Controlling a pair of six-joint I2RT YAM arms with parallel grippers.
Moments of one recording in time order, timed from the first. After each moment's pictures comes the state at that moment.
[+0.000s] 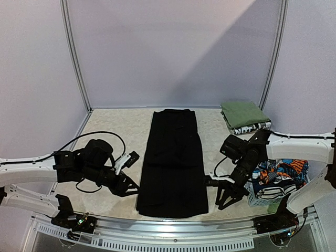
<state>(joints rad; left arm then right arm) -0.95 1.02 0.58 -0.38 0.32 -0.43 0.85 1.41 0.90 -0.98 -0.77 -0.68</state>
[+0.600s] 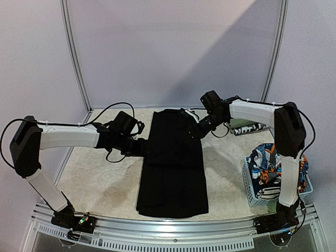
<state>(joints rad) -0.69 1.63 1.00 -0.28 0.07 -0.53 0.57 2.09 1.68 -0.65 -0.74 -0.16</state>
